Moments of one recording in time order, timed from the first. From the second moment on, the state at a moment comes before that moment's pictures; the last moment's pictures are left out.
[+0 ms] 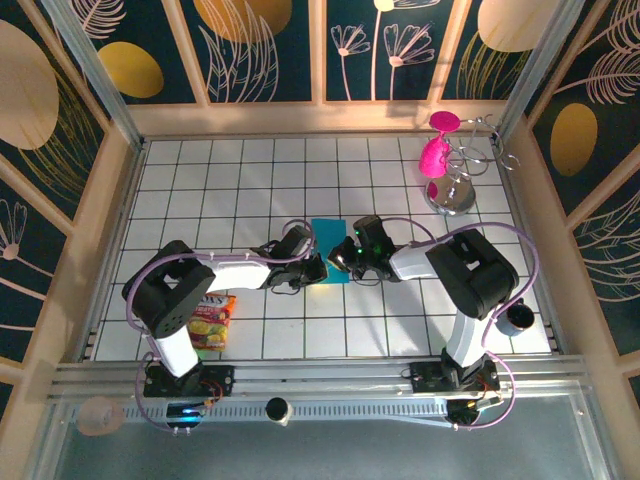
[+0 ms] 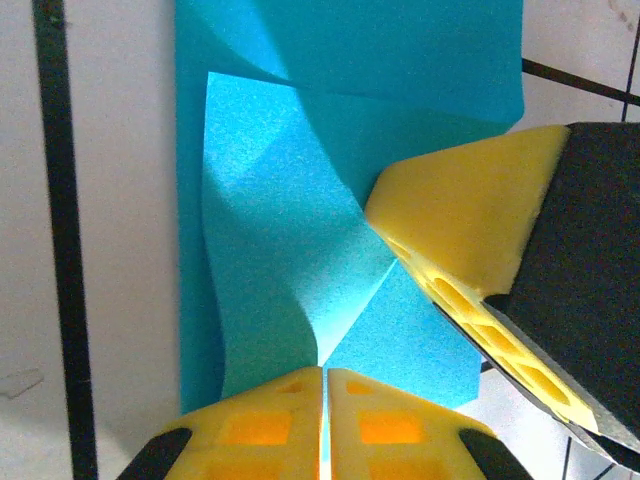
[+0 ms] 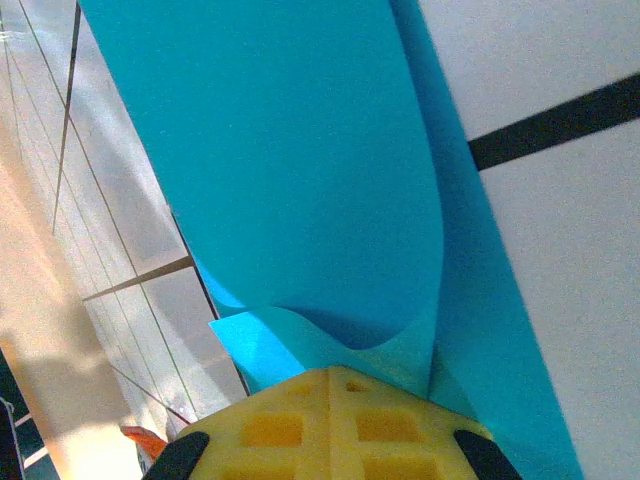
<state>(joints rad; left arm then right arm) -0.79 1.77 0.84 -0.01 0.18 -1.00 0.62 1.81 0.72 0.30 -0.37 1.24</state>
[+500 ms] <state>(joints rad) -0.79 1.77 0.84 -0.03 0.17 -1.00 0.62 1.81 0.72 0.31 -0.37 1.24</state>
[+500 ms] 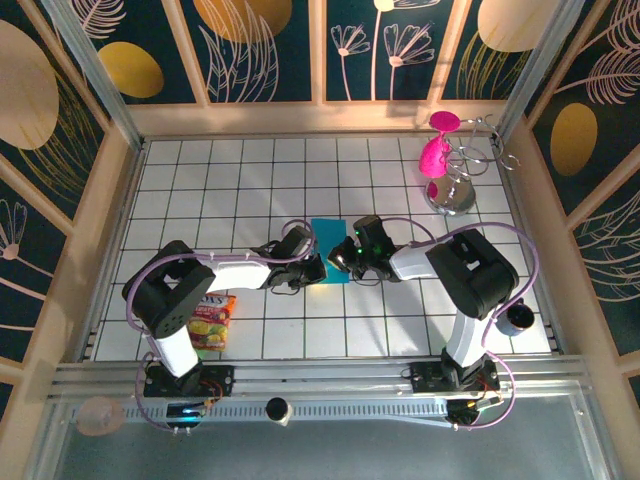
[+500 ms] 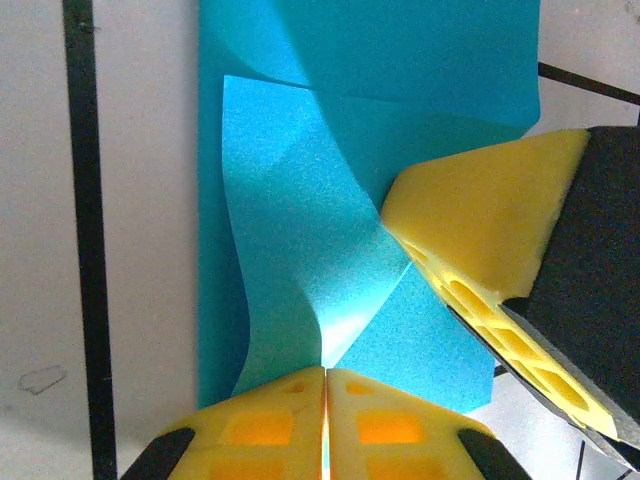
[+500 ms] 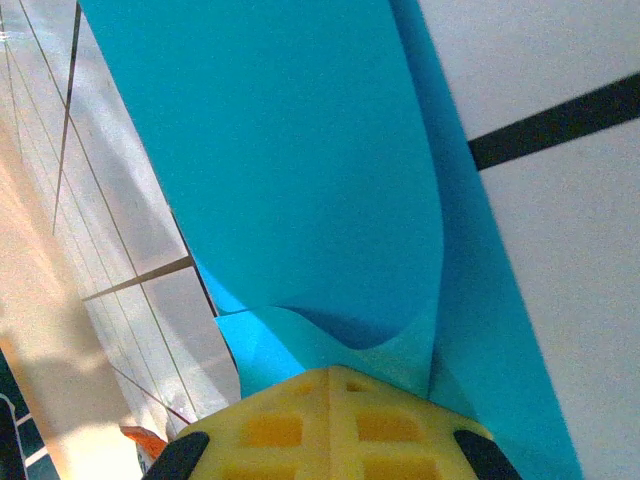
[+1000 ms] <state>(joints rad) -0.79 1.75 0.76 0.09 0.18 -1.00 0.61 1.79 0.77 0.20 -0.39 1.12</state>
